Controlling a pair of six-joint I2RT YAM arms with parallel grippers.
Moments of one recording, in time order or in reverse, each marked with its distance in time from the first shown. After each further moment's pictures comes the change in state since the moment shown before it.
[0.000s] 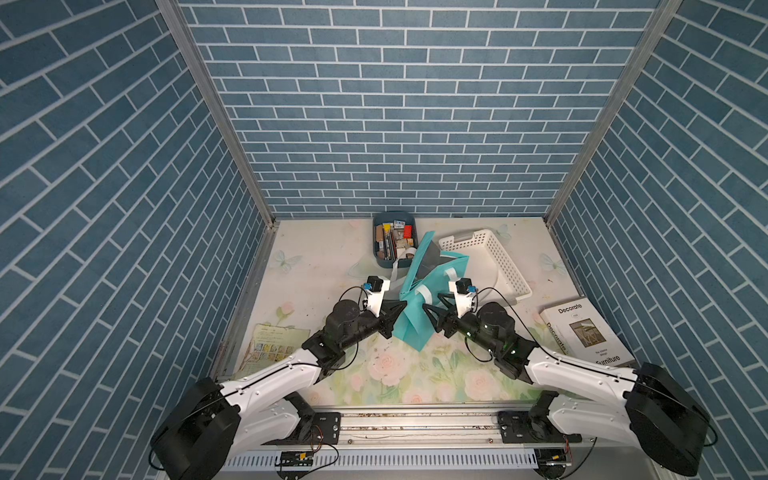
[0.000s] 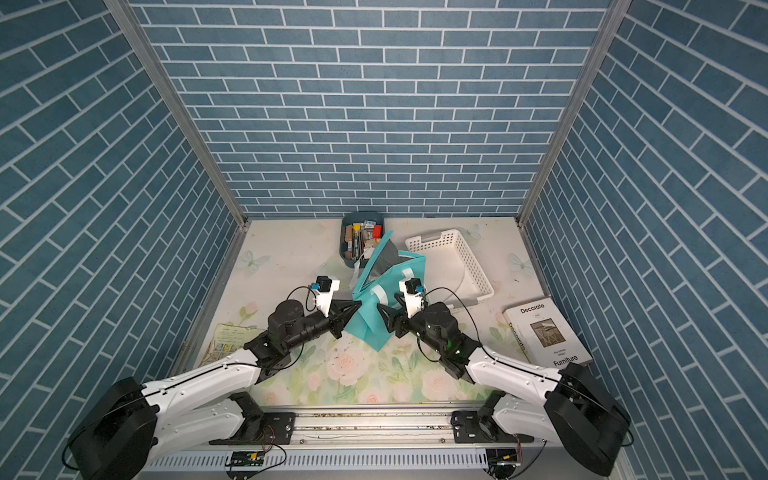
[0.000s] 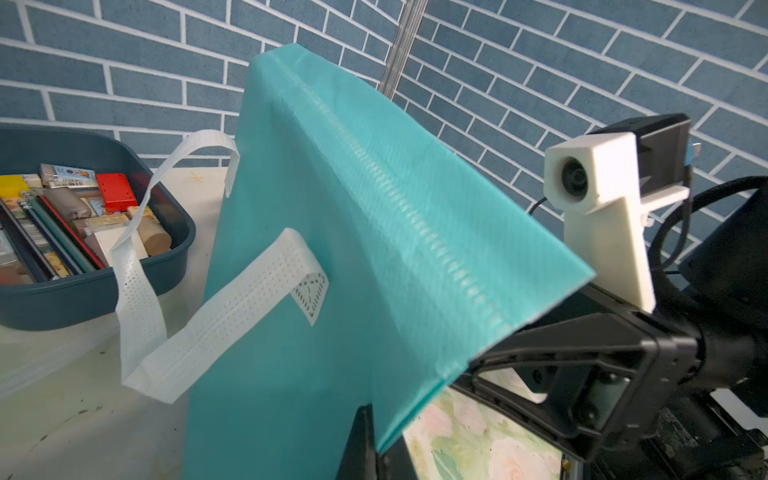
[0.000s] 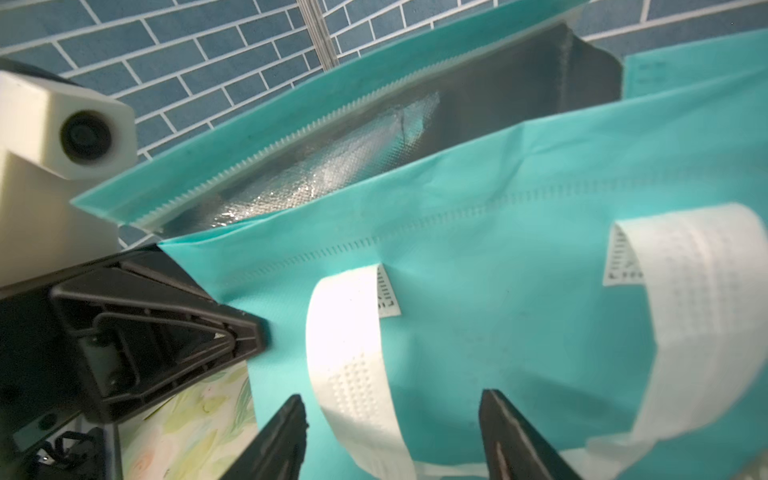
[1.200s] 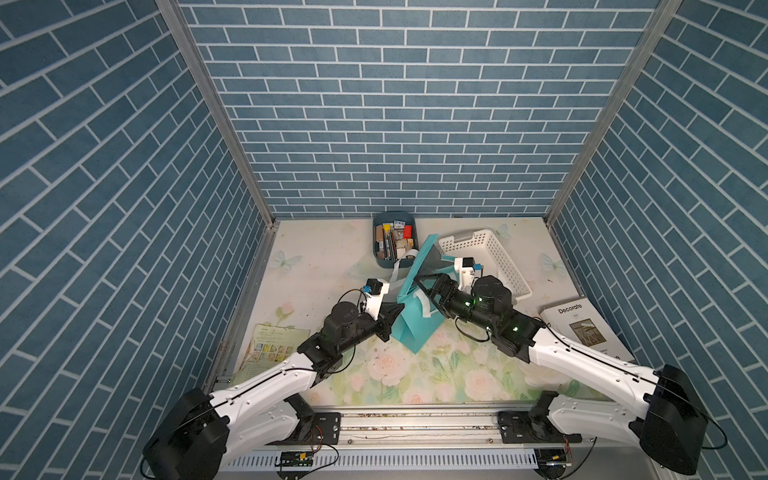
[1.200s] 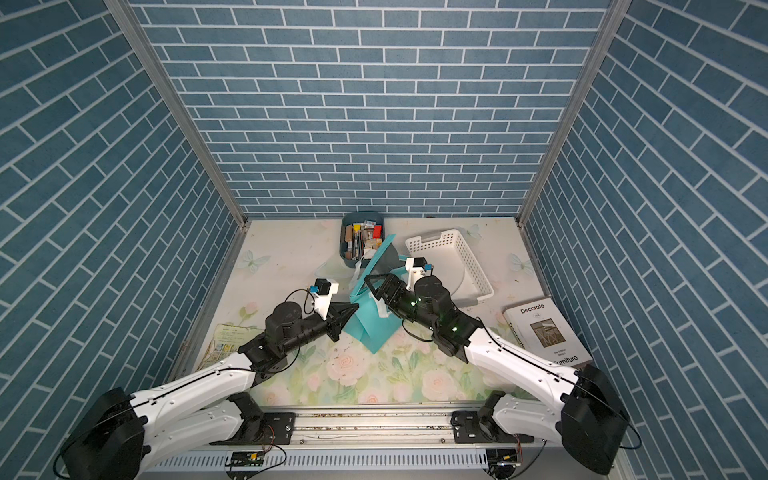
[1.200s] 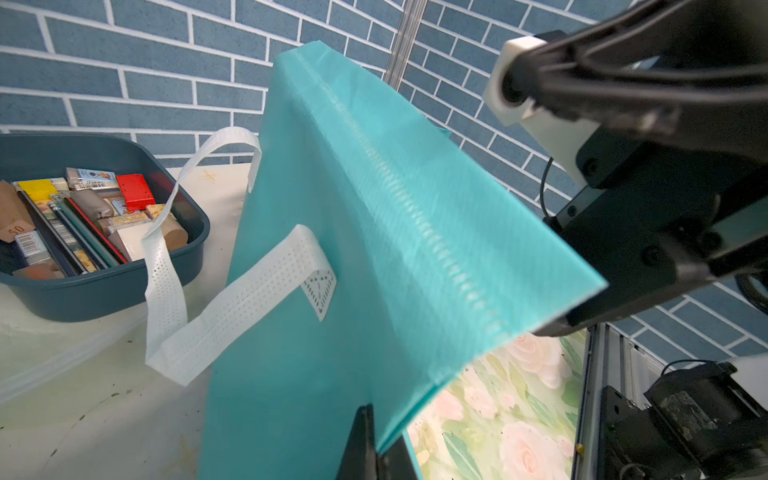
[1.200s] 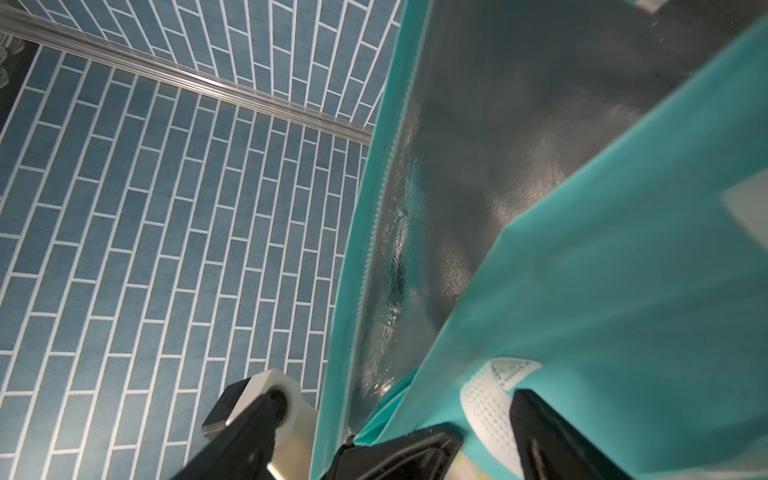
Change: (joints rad) left arm -0.012 -0.055 0.000 -0.086 -0.017 0.053; right arm 0.003 0.069 0.341 -0.313 -0.107 0.898
